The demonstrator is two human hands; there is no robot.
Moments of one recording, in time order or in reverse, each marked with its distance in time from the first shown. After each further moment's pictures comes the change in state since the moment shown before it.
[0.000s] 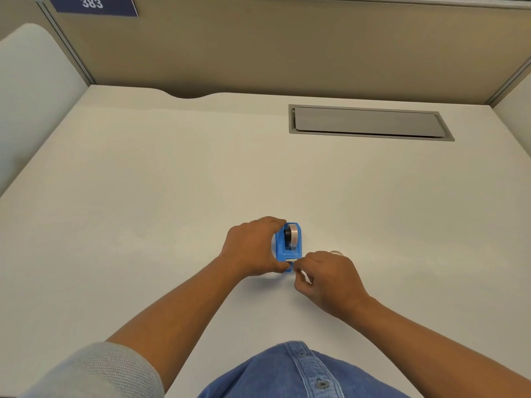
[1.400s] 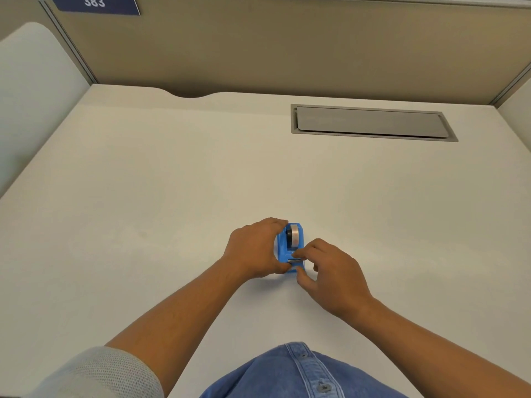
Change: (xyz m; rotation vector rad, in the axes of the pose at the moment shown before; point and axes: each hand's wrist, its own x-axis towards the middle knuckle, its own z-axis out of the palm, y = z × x) left_hand -0.001 0.001 0.003 -0.064 -0.004 -0.013; right_hand 0.004 -0.002 -0.002 0.150 -0.051 0.227
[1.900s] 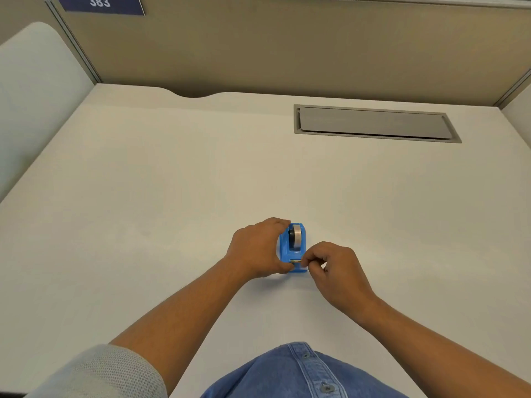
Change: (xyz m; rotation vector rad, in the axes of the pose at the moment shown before) left_hand -0.001 0.000 -0.002 0.020 -0.005 0.014; right_hand 0.005 0.002 -0.002 0.290 -0.010 0.171
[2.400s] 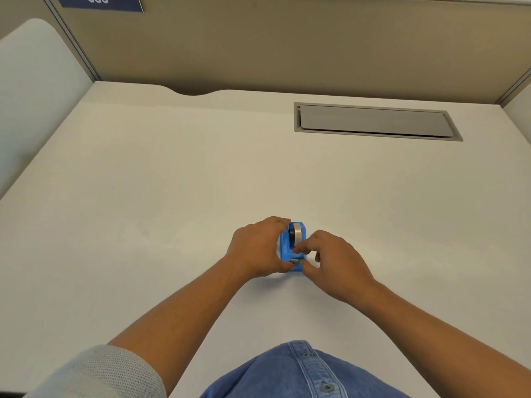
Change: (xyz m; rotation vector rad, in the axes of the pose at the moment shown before) left_hand 0.000 0.003 -0.002 -0.025 -0.006 0.003; right_hand 0.014 -0.009 -0.010 -0.245 -0.177 -0.016
